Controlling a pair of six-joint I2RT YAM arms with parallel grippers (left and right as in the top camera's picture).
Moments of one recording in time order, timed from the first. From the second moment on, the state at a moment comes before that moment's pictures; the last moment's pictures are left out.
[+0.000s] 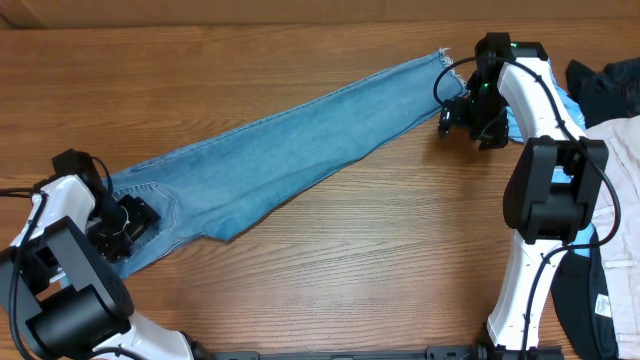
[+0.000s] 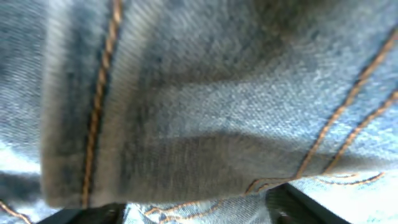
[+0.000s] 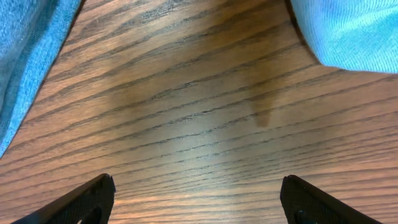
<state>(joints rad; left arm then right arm) 0.53 1.83 1.07 -0.86 0.01 -0.35 -0.04 2.32 1.97 -1.28 -0.06 0.22</state>
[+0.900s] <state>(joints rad) 0.57 1.87 1.39 -1.06 0.17 -0.33 -0.04 2.33 1.97 -0.82 -0.19 0.13</state>
